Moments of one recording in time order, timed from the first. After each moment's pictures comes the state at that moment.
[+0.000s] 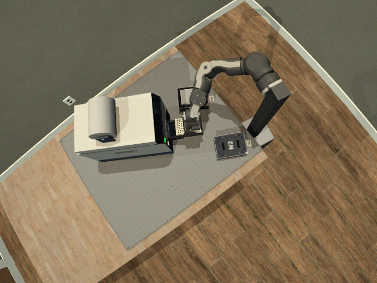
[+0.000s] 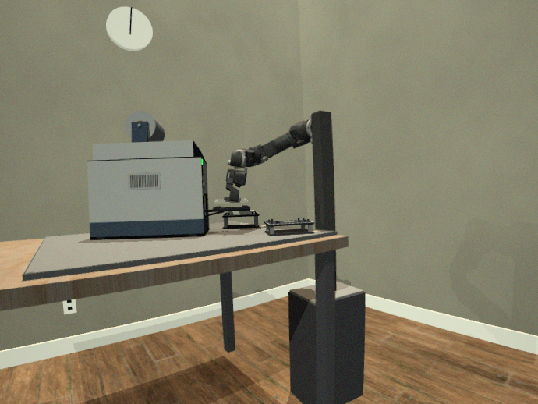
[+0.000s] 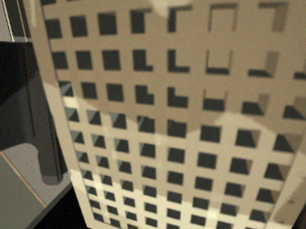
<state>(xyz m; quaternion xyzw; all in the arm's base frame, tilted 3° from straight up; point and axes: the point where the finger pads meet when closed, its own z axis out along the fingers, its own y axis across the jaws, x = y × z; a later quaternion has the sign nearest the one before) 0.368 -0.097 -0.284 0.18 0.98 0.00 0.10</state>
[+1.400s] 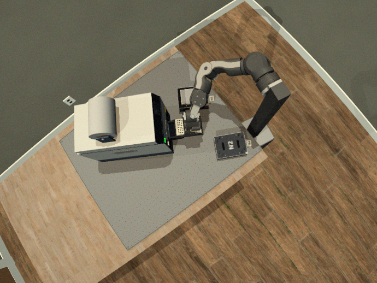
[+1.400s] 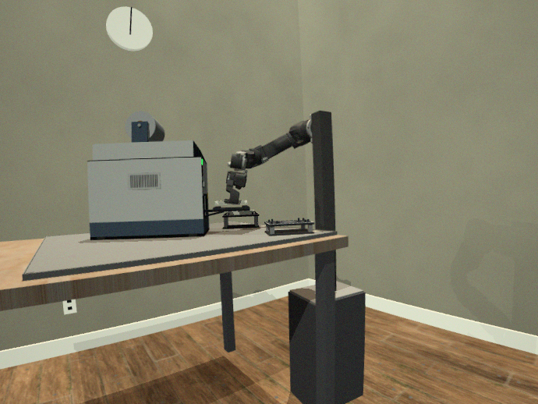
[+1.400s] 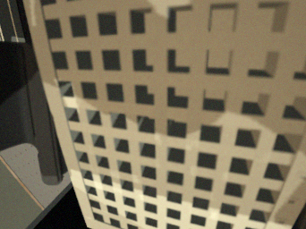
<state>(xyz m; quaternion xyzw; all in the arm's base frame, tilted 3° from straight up) 0.368 -0.097 -0.292 0.18 0.98 0.00 0.10</state>
